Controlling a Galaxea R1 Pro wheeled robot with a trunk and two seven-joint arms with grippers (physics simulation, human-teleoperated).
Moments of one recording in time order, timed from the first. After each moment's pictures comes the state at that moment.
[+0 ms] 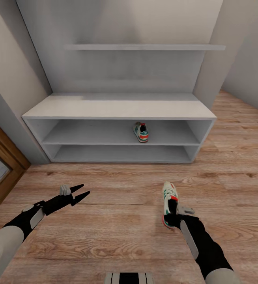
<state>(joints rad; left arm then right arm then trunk) -0.85 0.30 -0.06 -0.28 0.42 -0.22 -1.24 -0.47 0.02 -0.01 -1.01 -0.20 0.68 -0.18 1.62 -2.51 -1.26</state>
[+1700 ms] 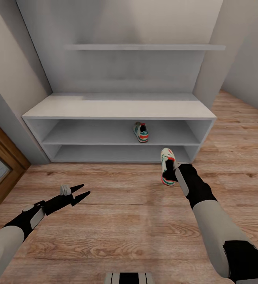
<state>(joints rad) -0.85 0.30 -0.07 -0.28 0.42 -0.22 -1.24 -0.95 0.02 -0.01 -0.81 -0.11 0.85 -0.18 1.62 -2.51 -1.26</state>
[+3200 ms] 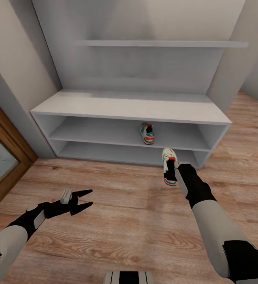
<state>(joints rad) -0.85 0.27 -0.08 -0.29 0.41 -0.23 -1.57 -0.95 0.03 -0.01 -0.81 -0.05 0.85 -0.19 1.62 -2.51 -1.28</state>
